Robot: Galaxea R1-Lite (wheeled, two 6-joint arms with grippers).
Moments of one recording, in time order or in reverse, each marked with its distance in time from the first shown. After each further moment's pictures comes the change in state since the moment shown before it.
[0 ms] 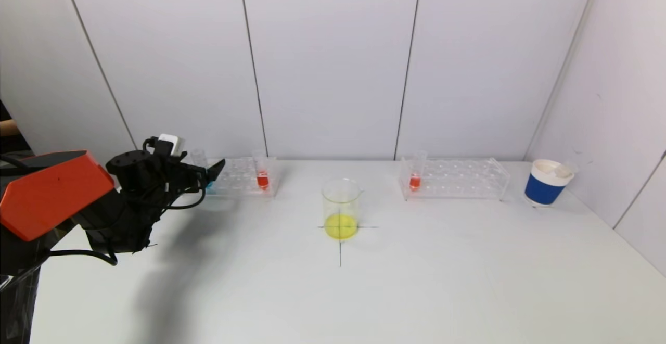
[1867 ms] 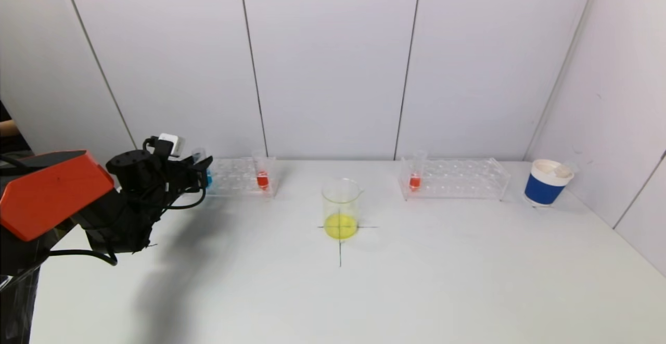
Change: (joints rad) left arm 0.003 -0.008 0.003 -0.004 0.006 -0.003; right arm 0.000 0.000 0.000 0.000 0.000 0.000
